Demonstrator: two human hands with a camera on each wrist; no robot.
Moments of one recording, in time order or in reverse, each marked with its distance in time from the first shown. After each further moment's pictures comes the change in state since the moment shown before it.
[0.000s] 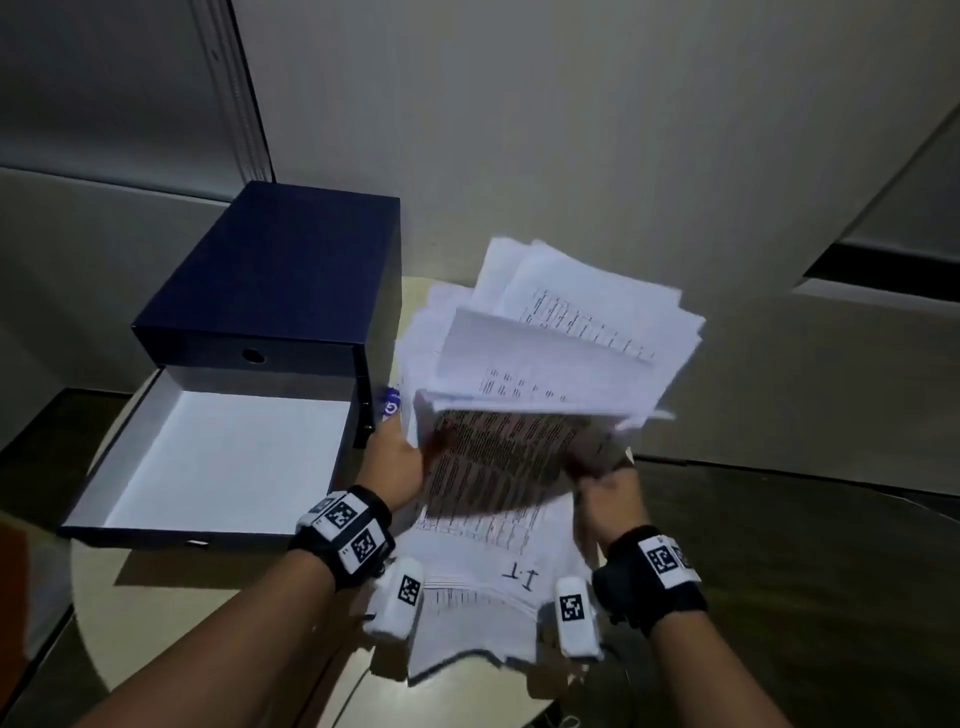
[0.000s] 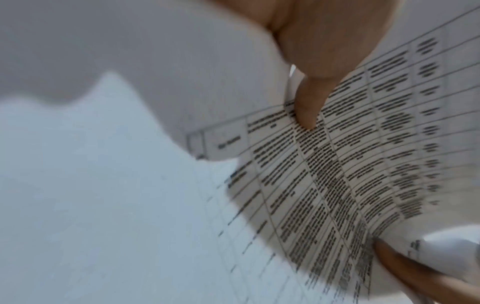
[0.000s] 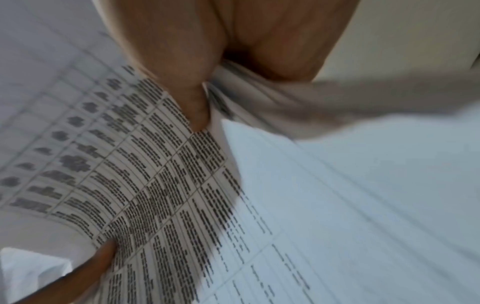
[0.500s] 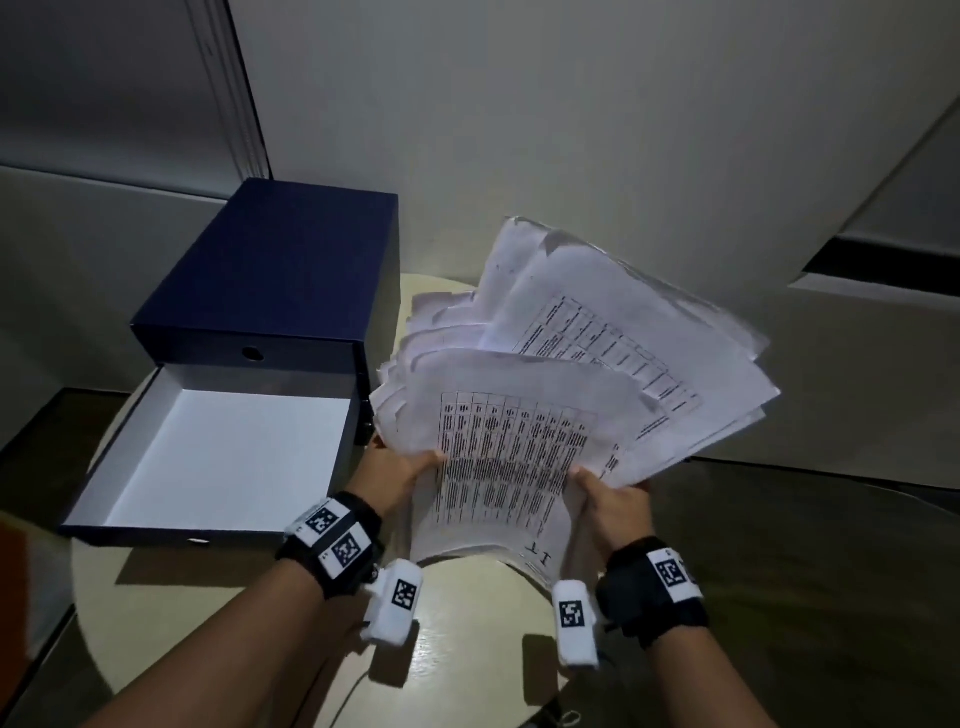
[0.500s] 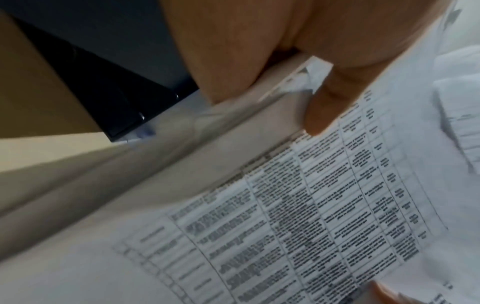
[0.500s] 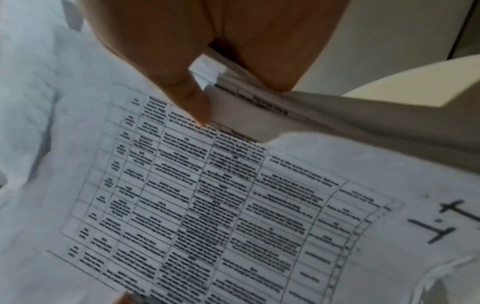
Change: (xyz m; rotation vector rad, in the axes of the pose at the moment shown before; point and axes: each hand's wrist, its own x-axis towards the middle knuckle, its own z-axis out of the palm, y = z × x) left_hand -0.027 0.018 -0.011 -0.244 -0.078 -0.135; right_hand 0.002 0.024 -0.013 -0.104 0.074 0.160
